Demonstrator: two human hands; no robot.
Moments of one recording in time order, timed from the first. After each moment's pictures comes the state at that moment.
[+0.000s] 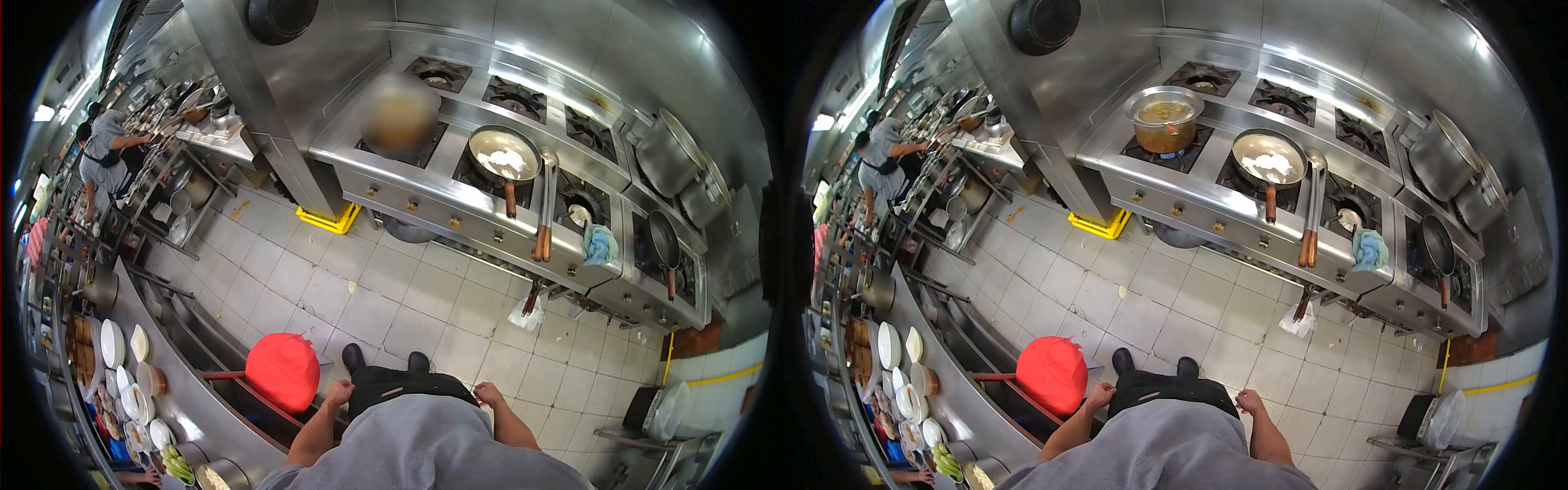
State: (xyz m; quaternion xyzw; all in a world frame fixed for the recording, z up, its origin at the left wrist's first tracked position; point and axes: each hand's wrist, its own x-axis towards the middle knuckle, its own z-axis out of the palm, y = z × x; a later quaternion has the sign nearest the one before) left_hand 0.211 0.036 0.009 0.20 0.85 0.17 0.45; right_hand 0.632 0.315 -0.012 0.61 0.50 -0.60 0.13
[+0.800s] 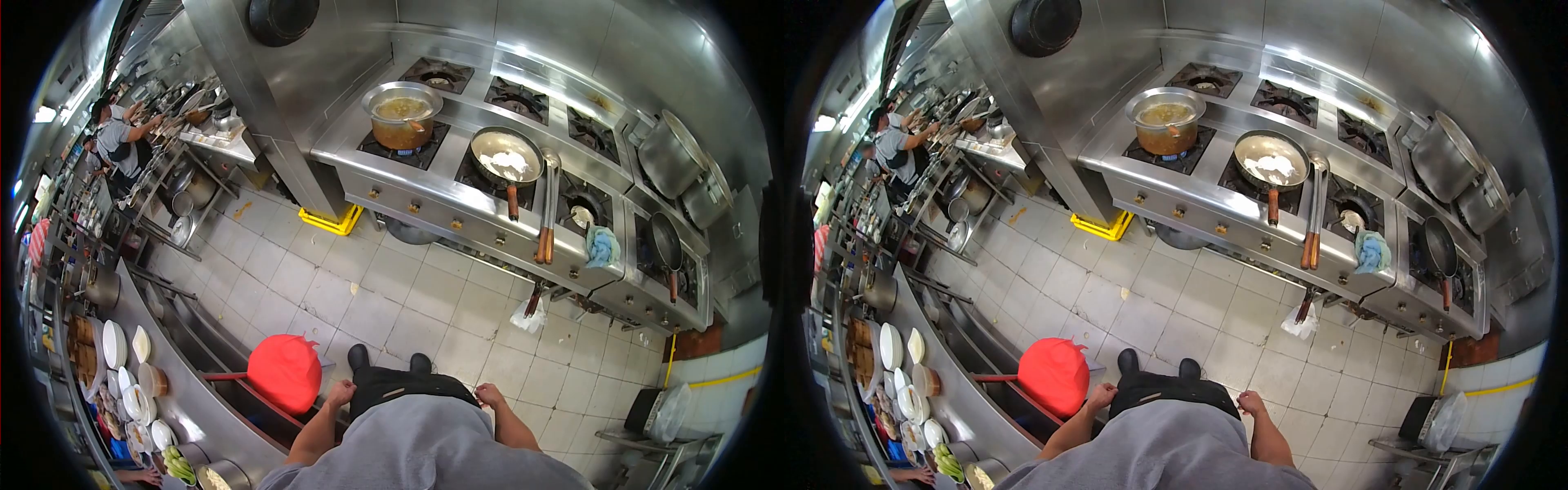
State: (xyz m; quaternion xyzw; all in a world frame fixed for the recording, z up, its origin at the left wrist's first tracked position) left_hand 0.208 0.043 0.019 0.21 0.85 0.19 0.44; right_hand 0.627 0.319 -0.013 0.61 0.51 -0.60 0.13
